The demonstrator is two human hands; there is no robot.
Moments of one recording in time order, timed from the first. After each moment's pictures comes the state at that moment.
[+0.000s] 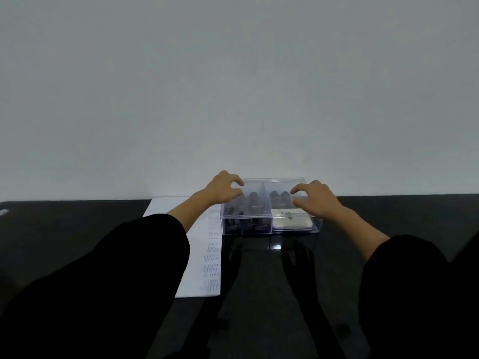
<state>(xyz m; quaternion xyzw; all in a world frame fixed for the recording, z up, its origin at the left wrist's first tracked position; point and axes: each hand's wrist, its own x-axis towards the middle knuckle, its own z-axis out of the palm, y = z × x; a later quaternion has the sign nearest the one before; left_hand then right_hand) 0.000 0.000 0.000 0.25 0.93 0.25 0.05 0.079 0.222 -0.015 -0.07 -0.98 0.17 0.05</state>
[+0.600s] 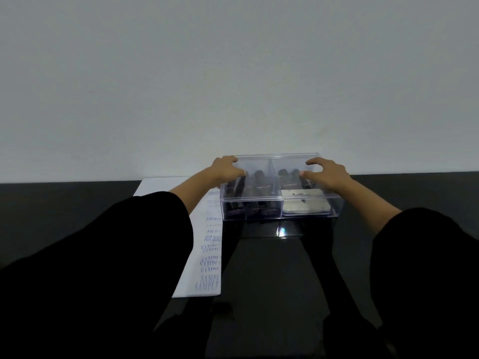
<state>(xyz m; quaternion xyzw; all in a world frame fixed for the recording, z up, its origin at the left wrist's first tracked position) -0.037 0.018 -0.032 0.13 0.93 0.32 0.11 0.033 0.237 -0.045 -0.15 -0.94 0.30 0.05</state>
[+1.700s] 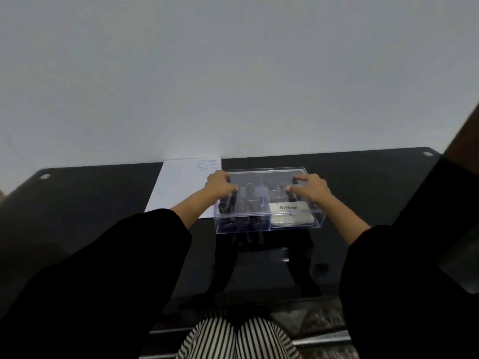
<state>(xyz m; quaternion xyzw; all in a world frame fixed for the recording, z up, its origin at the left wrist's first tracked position) 0.182 -0.030 0.009 0.11 0.93 0.35 0.09 0.254 0.176 0.001 -0.21 -0.90 0.38 0.02</state>
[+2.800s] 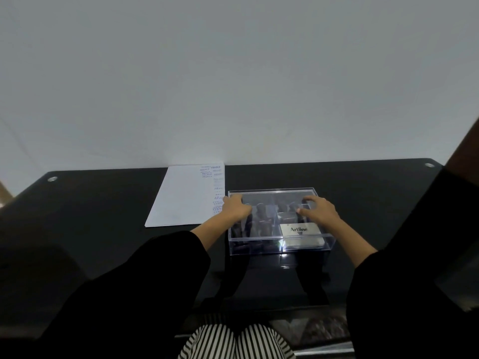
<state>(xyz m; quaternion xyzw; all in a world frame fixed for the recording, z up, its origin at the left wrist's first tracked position) 0.187 -0.008 -0.041 0.08 0.92 0.37 0.12 0.268 0.189 -0.032 -0.23 -0.91 0.35 0.01</state>
